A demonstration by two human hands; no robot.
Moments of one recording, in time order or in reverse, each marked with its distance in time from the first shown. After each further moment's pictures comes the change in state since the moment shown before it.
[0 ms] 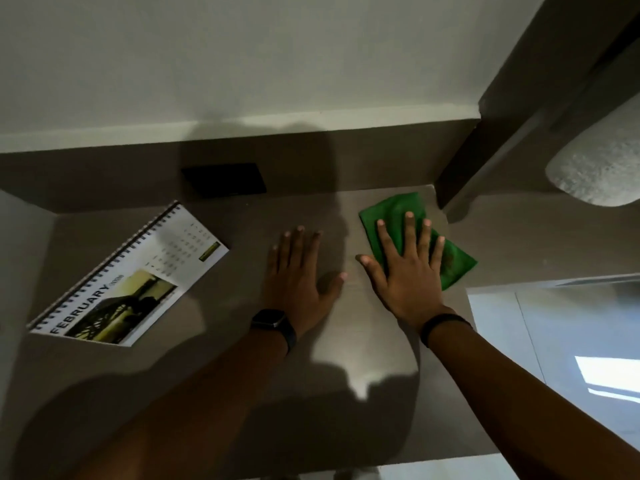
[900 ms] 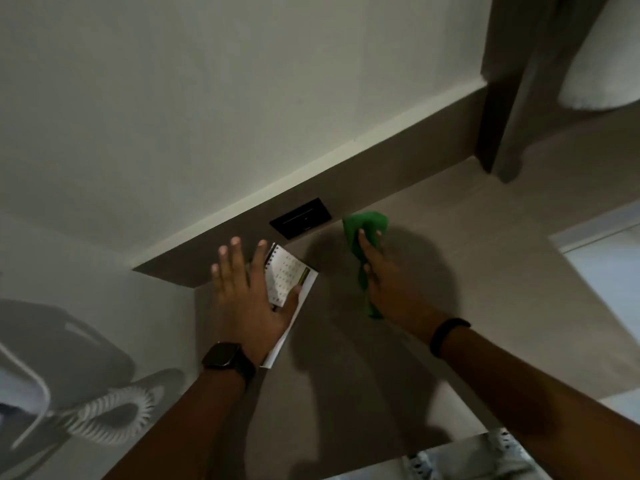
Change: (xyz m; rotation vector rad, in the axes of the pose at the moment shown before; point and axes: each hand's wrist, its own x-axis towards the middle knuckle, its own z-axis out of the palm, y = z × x) left_hand -0.051 -0.132 -0.218 0.393 0.170 0.103; right_hand -0.056 -0.173 -0.030 0.779 -0.040 -0.070
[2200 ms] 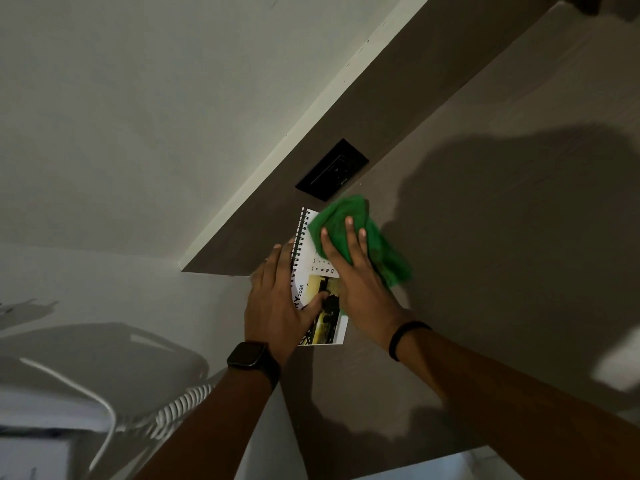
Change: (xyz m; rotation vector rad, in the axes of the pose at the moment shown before) left_hand -0.014 -0.051 0.008 0.023 -0.219 0.107; right_hand 0.025 -0.039 0.192 0.210 0.116 -0.047
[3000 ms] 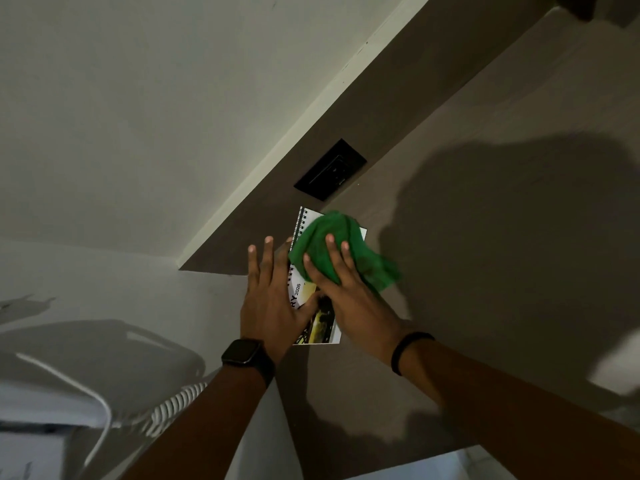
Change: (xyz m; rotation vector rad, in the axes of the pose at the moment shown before) left_hand 0.002 -0.013 0.007 0.029 -0.015 -0.003; right_hand -0.021 0.003 0.009 -0.073 -0.065 -0.193
